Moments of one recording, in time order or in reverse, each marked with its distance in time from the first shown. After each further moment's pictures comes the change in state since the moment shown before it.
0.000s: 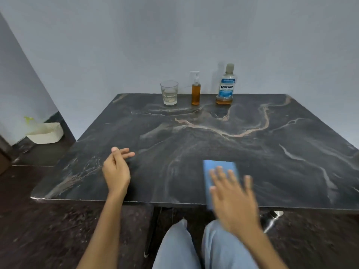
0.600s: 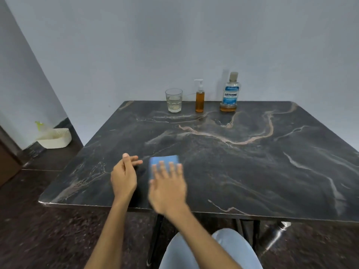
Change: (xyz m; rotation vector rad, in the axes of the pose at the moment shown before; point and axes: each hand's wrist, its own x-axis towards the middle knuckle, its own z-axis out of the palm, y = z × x) left_hand -0.004 0.005 0.001 0.149 -0.078 0.038; right_hand 0.059 -0.144 0.021 0.153 -0.032 -0.287
